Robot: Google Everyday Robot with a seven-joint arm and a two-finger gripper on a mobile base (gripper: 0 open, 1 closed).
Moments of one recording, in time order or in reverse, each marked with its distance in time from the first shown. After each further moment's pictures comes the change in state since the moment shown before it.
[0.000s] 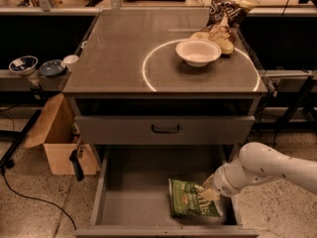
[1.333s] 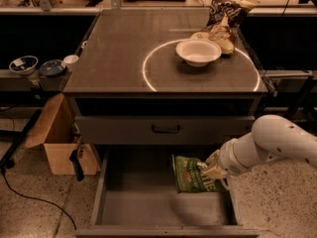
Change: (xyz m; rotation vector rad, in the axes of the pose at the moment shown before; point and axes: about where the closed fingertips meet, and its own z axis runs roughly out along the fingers) arm -0.071 0.005 -0.101 0.108 -0.049 -0.141
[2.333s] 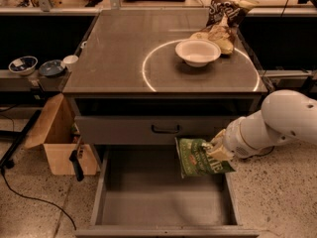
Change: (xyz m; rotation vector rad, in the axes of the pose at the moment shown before) arm -0.043 -0.016 -0.072 0.123 0.023 -0.057
